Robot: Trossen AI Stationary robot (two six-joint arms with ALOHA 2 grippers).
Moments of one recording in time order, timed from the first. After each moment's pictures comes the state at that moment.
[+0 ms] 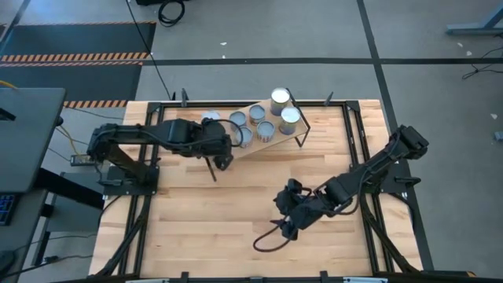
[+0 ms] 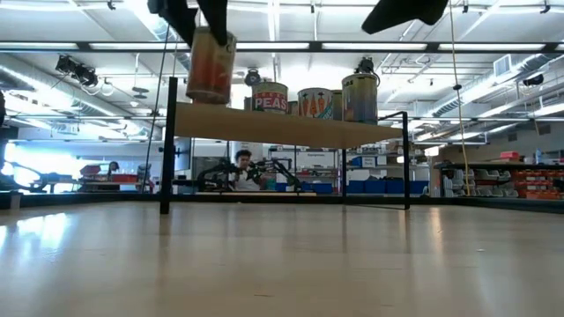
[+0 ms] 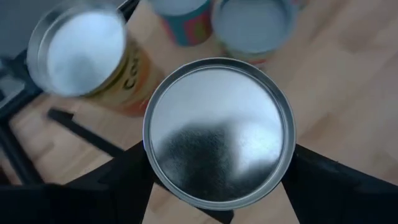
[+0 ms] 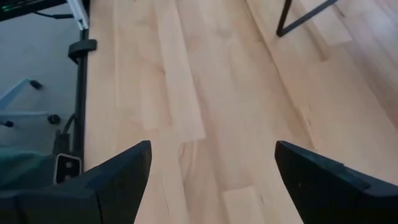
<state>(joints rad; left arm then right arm) -0.06 1.58 1.70 -1.37 -0.47 -0.84 0.55 1.58 1.26 -0.54 0.41 0.66</state>
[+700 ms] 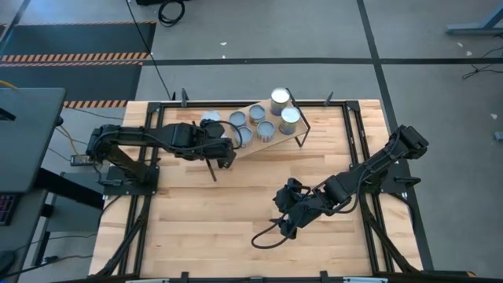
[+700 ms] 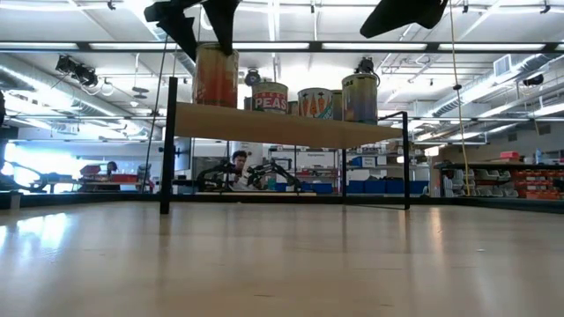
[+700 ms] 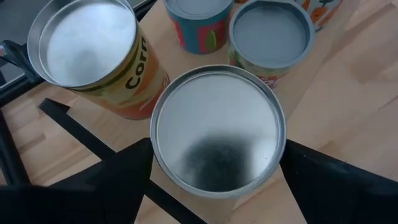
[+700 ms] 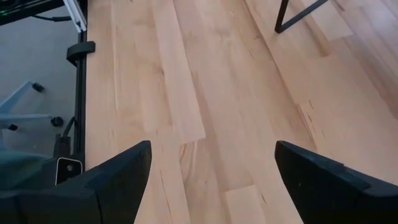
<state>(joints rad) -0.07 1.58 1.62 -1.30 -0.54 -0.97 0.53 1.58 1.26 -0.54 0.39 0.68</state>
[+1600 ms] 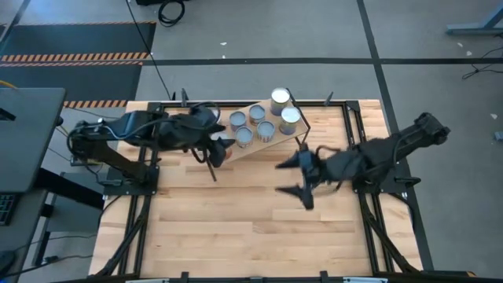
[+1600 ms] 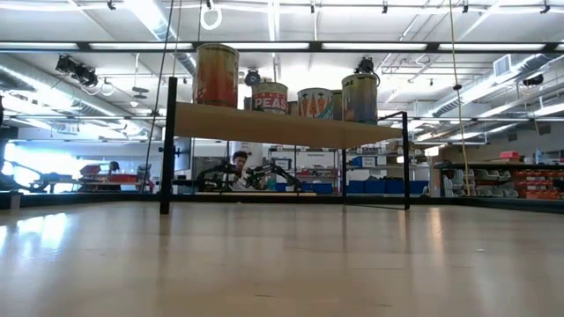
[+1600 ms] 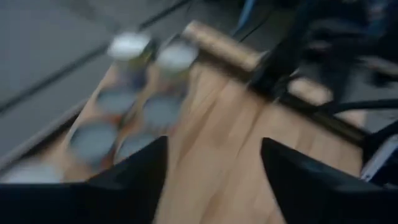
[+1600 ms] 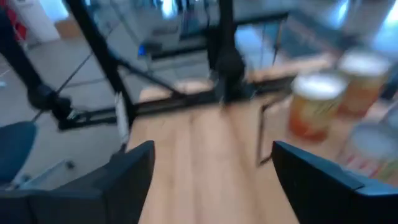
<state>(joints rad) -0.13 1.42 1.80 -0.98 -0.48 -0.55 0.43 1.25 1.26 -0.36 0.40 0.33</state>
